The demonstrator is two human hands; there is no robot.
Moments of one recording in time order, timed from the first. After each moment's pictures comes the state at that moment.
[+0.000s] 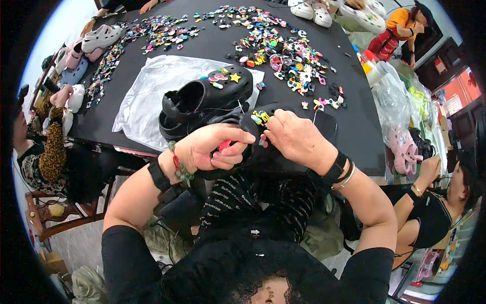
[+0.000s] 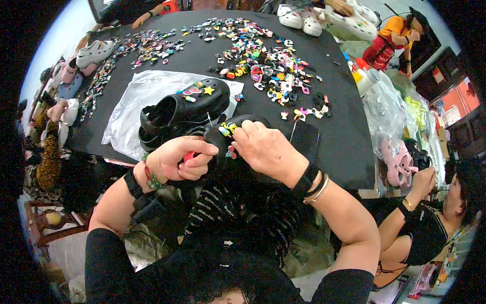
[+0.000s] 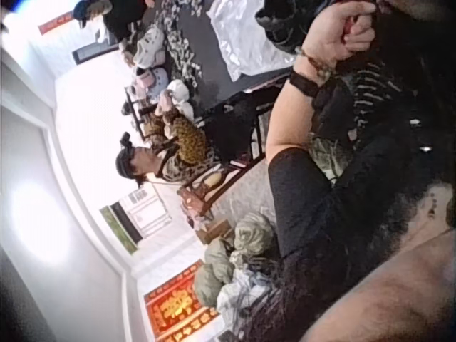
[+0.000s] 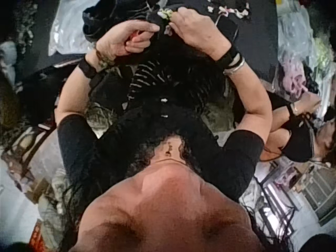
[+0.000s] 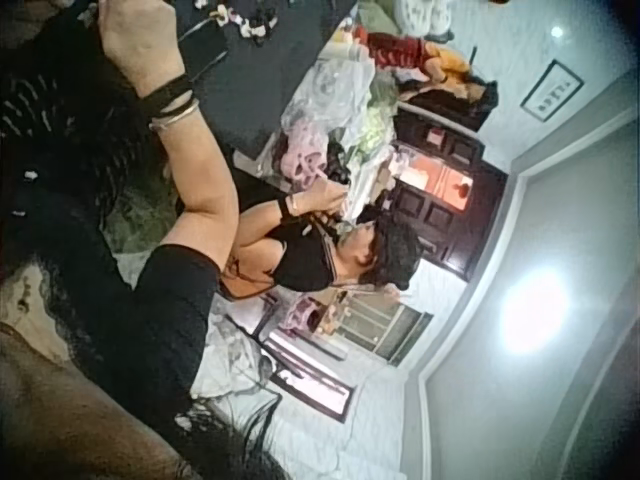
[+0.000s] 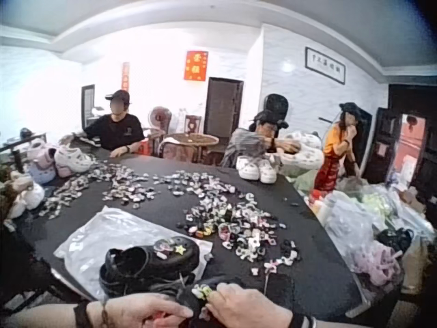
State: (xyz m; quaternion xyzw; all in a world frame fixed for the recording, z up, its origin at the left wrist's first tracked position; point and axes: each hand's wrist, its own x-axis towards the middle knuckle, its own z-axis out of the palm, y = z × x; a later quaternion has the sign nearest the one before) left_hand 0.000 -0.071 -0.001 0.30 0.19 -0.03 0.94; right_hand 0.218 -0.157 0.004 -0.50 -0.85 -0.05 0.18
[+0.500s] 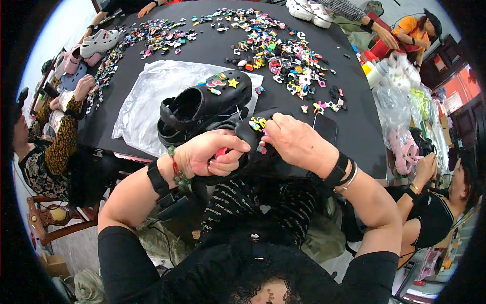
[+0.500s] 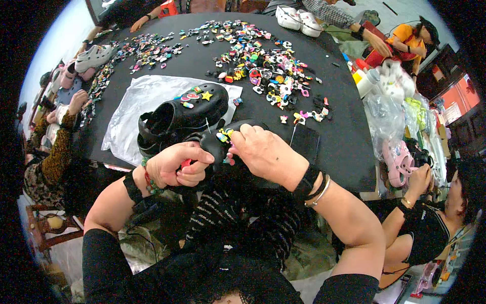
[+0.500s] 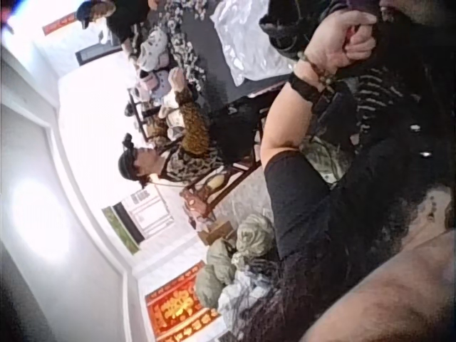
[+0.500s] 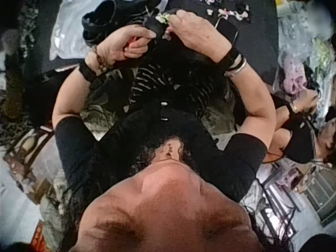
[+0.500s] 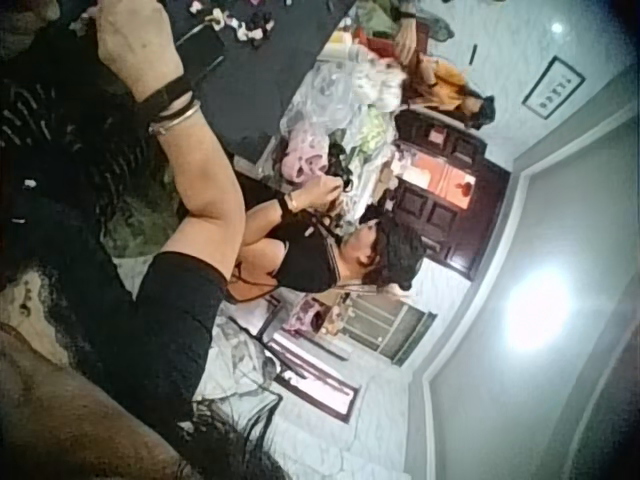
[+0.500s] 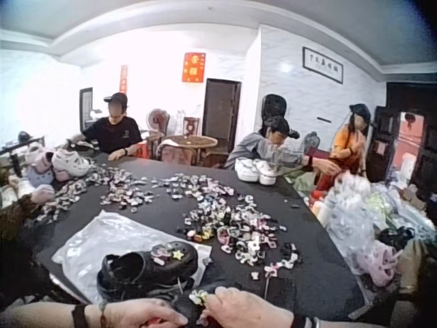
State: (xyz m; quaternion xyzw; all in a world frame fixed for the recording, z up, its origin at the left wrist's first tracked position) left_hand 0.002 -0.068 0.004 0.34 0.22 -0.05 0.91; right_hand 0.222 -0.153 0.007 -0.49 -0.86 -0.04 0.14
